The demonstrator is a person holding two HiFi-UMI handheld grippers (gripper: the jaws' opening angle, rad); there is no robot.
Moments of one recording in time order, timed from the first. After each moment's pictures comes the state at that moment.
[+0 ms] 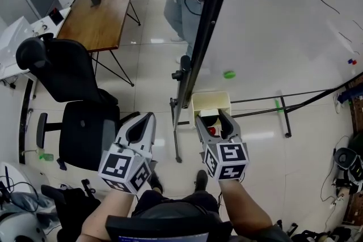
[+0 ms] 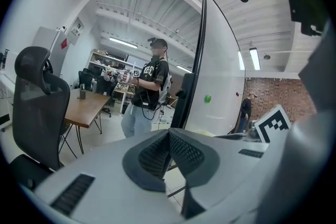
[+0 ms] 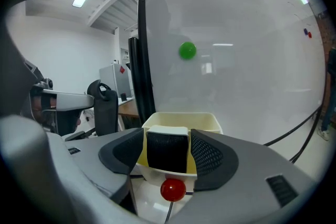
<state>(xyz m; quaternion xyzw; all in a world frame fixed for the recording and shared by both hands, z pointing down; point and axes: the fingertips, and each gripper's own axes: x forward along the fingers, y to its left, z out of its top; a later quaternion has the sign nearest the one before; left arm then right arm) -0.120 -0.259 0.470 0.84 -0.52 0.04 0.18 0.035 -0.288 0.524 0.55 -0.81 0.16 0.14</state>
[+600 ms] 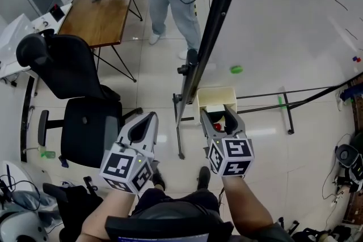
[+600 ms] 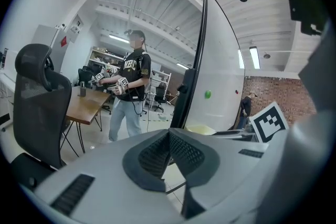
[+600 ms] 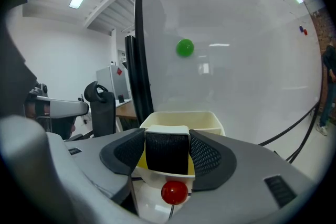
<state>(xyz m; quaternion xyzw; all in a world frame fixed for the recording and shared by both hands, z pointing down) -0.127 -0.254 0.484 0.84 -0.51 0.05 0.19 0.034 -0.294 0.530 0.56 -0.80 0.17 0.13</state>
